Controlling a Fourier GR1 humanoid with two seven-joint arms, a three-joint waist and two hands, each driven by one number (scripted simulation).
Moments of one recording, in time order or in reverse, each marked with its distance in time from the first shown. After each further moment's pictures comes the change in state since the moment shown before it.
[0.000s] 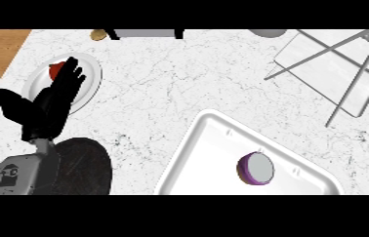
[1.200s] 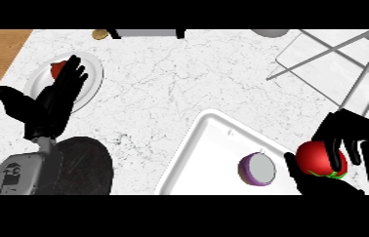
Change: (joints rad) left arm -0.011 -0.012 -0.008 -0.012 -0.004 0.011 0.020; right arm -0.572 0.256 -0.750 0.037 -0.115 0.278 0.224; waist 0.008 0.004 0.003
